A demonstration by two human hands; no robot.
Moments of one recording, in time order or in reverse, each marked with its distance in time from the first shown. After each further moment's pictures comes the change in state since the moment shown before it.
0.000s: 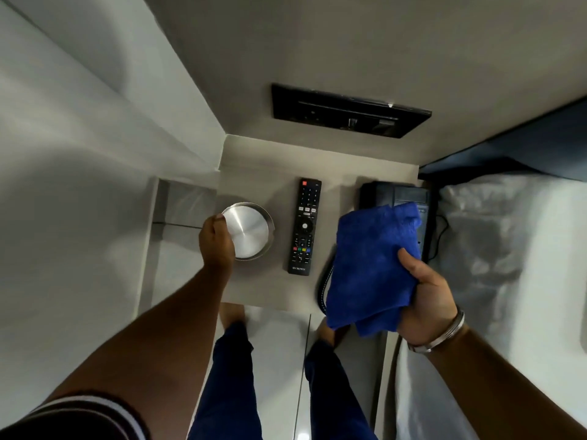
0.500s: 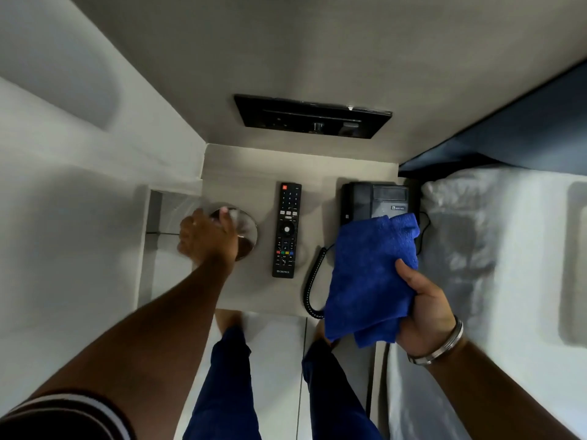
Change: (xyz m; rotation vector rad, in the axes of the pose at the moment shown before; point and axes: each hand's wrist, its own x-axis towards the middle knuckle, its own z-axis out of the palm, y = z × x) left_hand -0.016 0.028 0.027 0.922 0.267 0.352; right_hand -0.018 -0.014 -0.028 0.084 -0.006 -0.001
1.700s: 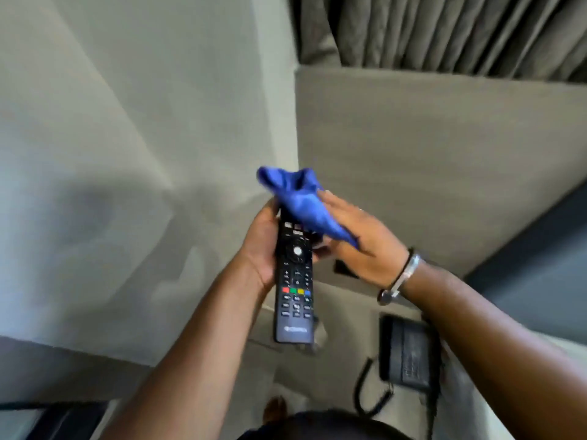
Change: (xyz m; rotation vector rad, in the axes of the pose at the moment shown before) left_hand -0.087 0.048 -0.559 -1.769 -1.028 0.028; right_hand -0.267 -0.015 0.381 -1.566 -0.789 -1.361
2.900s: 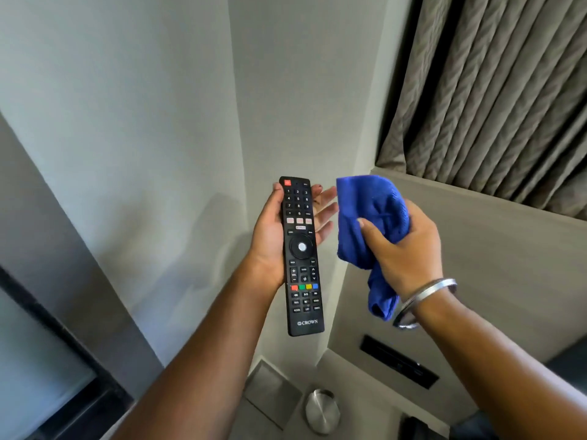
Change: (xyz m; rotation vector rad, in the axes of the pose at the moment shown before) left_hand -0.088 0.074 0.005 -0.062 -0.196 0.564; right_hand 0.040 -0.113 -0.005 0.061 0.547 0.068
